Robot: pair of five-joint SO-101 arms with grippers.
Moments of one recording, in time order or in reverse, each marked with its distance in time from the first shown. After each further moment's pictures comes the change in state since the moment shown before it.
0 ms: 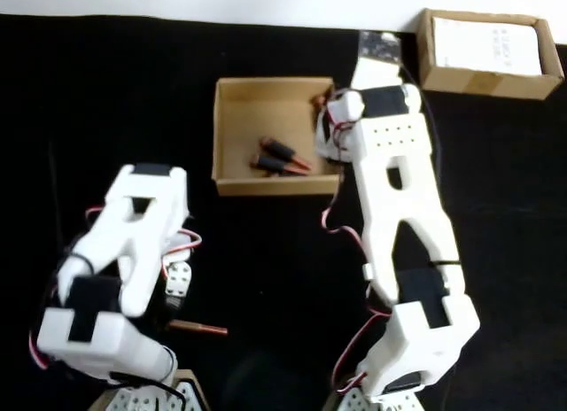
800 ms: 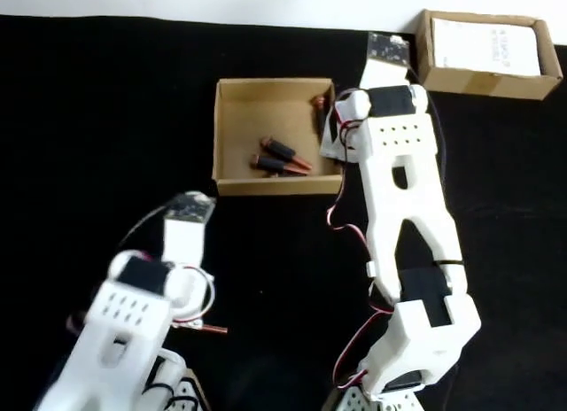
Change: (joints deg) left arm 12.3 -61.9 33.8 -22.9 -0.7; right arm 1.5 0.0 0.1 1.1 0.0
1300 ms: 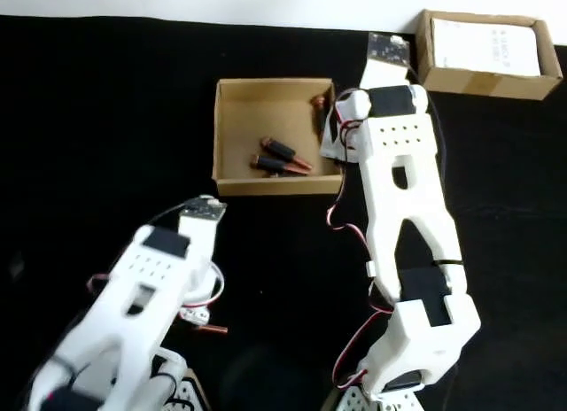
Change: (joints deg) left arm 2.0 26.0 -7.7 -0.3 -0.1; right arm 0.0 0.0 0.0 0.0 0.0
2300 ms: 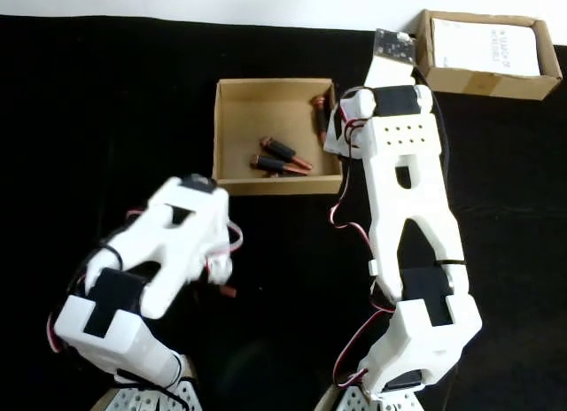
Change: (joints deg) left arm -4.7 37.2 -24.9 -8.5 16.5; right arm 1.1 0.0 0.0 -1.9 0.0
